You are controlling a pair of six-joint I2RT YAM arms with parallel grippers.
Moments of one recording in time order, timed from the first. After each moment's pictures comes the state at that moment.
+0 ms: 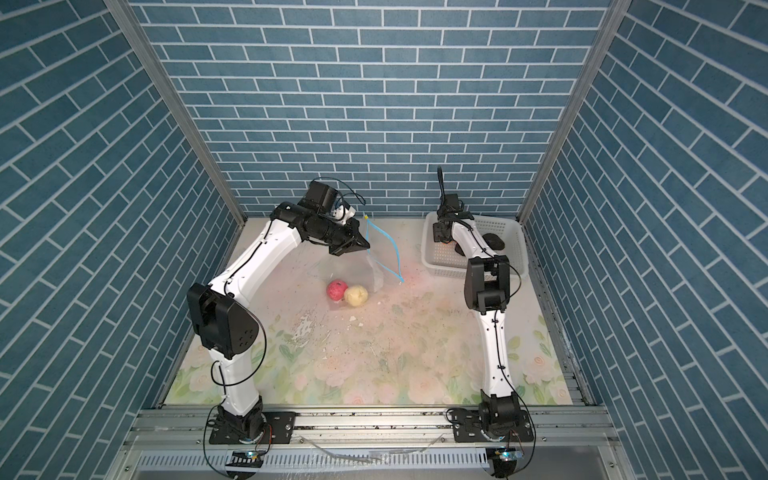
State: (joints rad) left arm -0.43 1.94 2.00 -1.00 0.59 -0.69; right arm 0.21 2.52 2.28 -0.73 0.12 0.03
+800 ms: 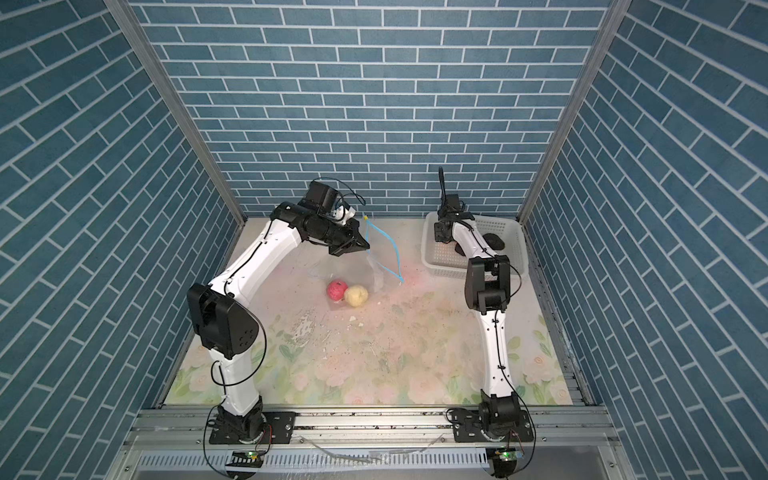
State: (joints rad) left arm -0.43 1.94 2.00 -1.00 0.58 -0.68; right arm 0.20 2.50 2.26 -0.71 0.09 0.05
